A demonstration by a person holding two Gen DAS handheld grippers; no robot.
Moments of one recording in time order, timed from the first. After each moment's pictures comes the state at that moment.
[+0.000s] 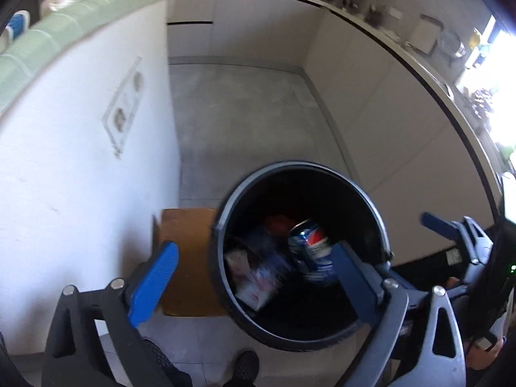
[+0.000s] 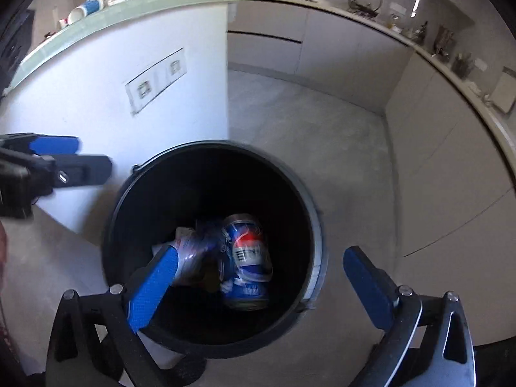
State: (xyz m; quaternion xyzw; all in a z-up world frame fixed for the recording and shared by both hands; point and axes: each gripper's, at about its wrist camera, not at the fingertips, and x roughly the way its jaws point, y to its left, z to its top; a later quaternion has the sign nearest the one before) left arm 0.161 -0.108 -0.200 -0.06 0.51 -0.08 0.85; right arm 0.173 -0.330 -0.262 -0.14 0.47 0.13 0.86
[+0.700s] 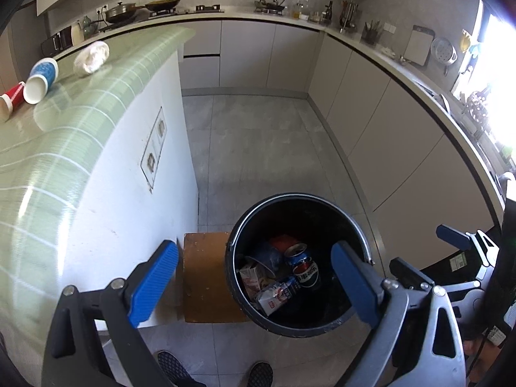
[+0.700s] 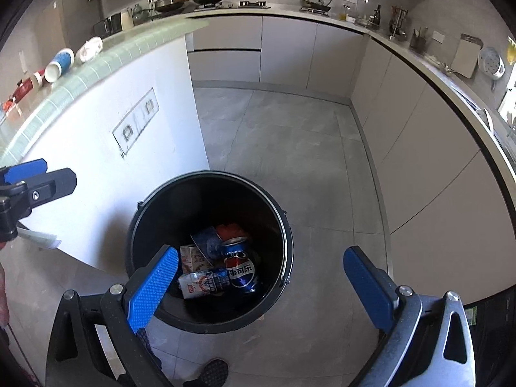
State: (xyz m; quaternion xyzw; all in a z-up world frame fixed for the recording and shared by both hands) left arm 0.137 -0.107 -0.134 -0.03 0.46 -0.07 0.88; right arm 0.146 -0.347 -0.194 -0.07 0.46 0.06 0.88
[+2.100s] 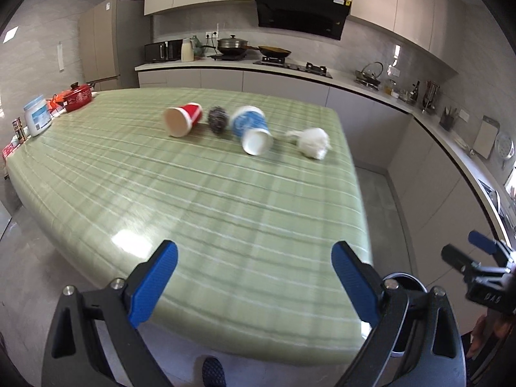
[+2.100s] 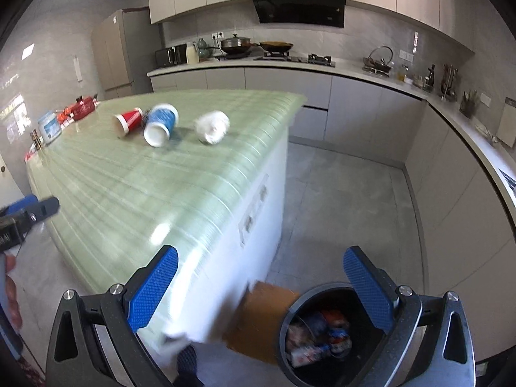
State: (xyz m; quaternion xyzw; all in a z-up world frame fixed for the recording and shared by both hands) left arm 0.097 0.167 -0.039 -0.09 0.37 0.10 0.92; right arm 0.170 -0.118 -0.065 -0.07 0.37 0.18 0.91
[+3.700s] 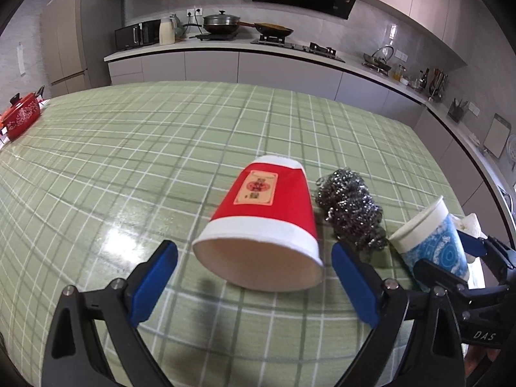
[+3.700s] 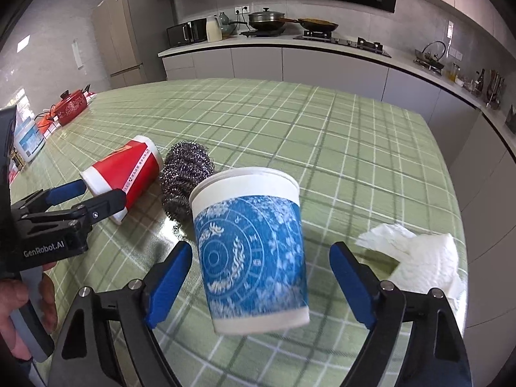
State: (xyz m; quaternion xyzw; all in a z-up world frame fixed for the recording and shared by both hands) left arm 0.343 0.379 -0.095 -0.07 0.41 0.03 0.91; right arm 0.392 0.190 -0.124 -0.08 0.42 0.21 0.88
